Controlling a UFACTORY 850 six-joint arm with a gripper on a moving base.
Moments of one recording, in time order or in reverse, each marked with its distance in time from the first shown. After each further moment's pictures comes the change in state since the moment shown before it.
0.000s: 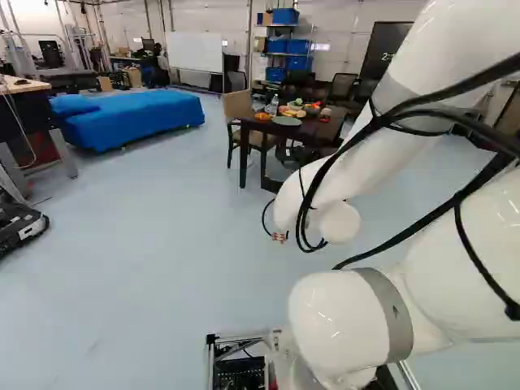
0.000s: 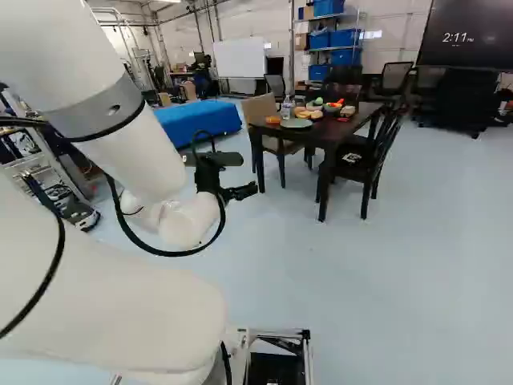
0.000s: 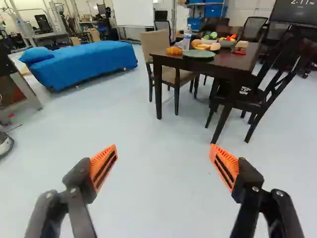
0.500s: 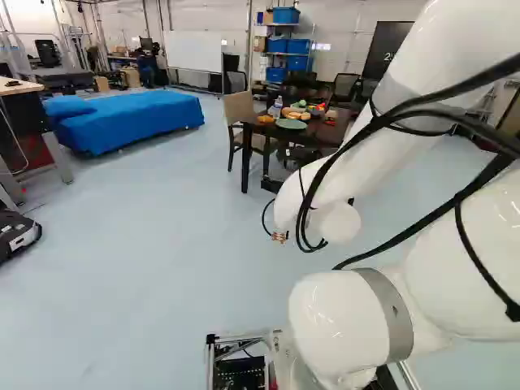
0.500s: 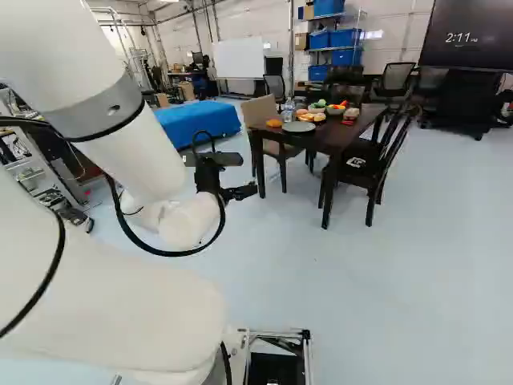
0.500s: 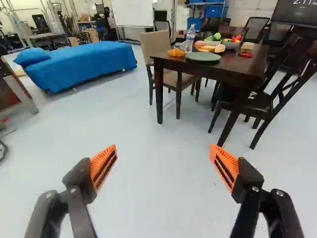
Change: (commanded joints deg) arm 0.0 0.0 0.0 0.0 0.0 0.0
